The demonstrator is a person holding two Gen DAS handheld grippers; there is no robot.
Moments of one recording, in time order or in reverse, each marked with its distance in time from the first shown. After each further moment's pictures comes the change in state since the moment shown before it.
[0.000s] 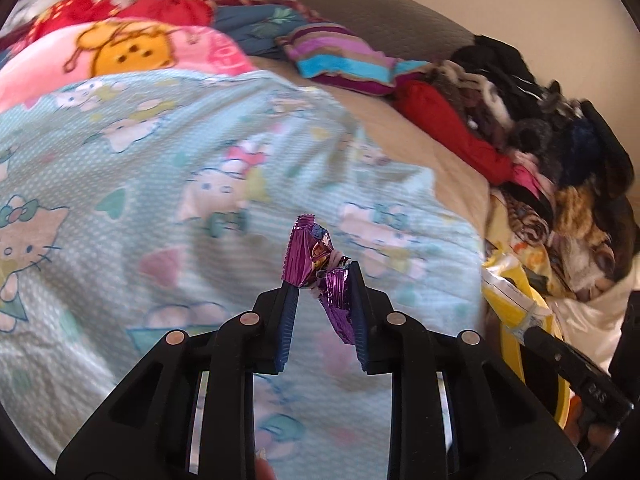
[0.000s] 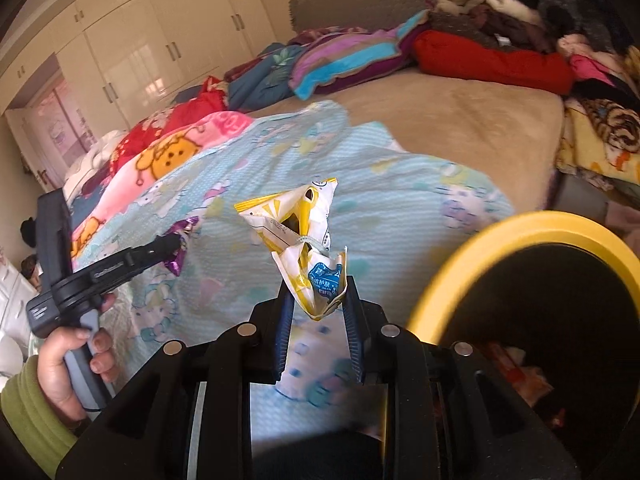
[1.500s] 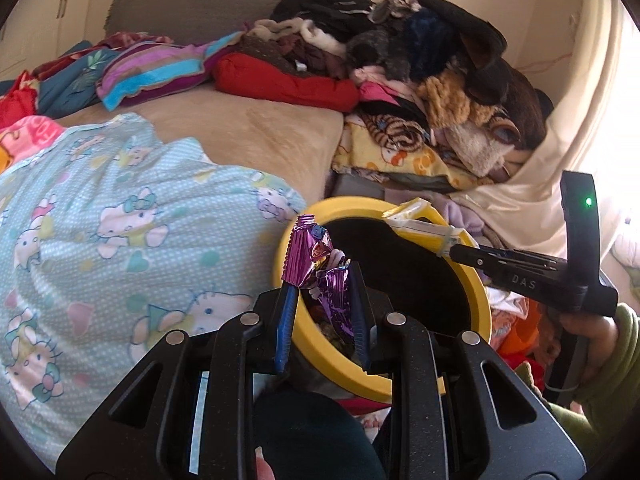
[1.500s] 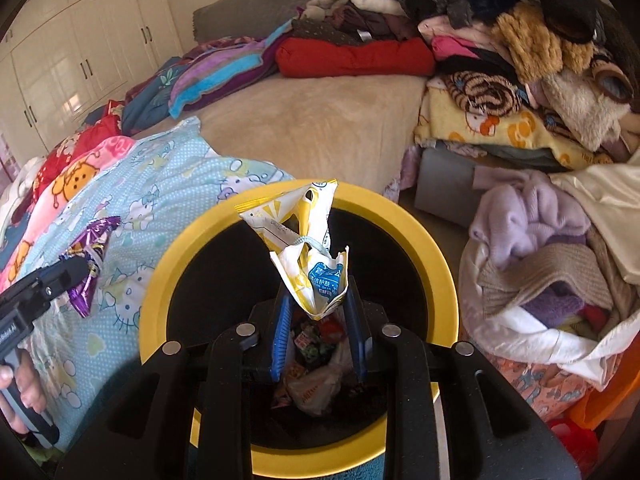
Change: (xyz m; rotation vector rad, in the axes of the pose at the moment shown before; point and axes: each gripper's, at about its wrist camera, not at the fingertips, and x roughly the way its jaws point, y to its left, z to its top) left arm -0.021 -0.205 -0.075 0.428 0.082 -0.271; right arm -0.121 -0.142 -0.047 0.129 0.001 -0.311
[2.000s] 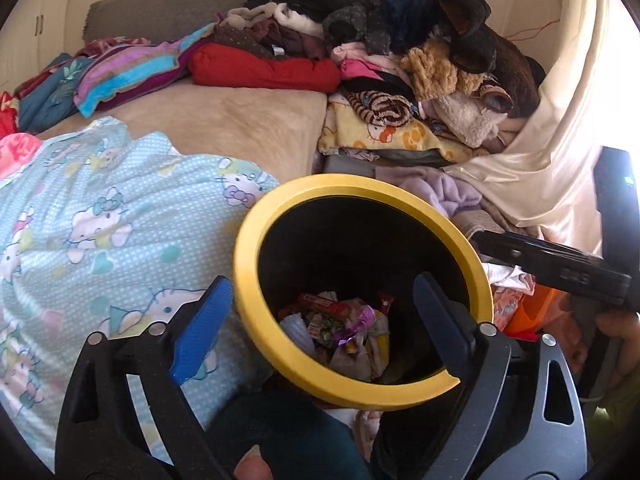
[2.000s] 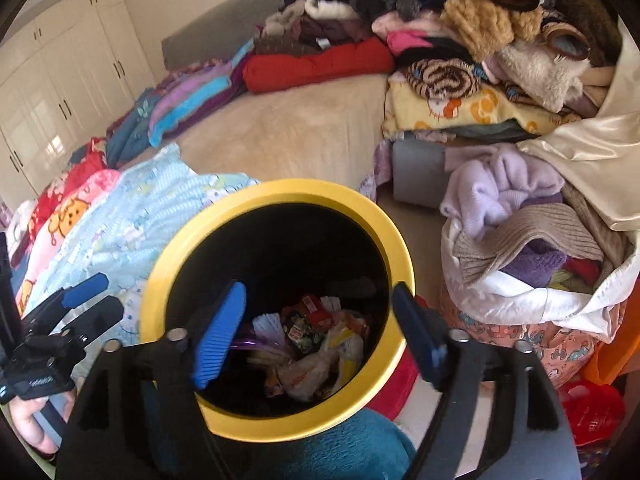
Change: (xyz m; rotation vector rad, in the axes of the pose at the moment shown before) left arm 0.024 -0.028 -0.007 0.073 0.044 0.014; right arm -0.039 -0.021 -0.026 0.142 -0.074 -0.022
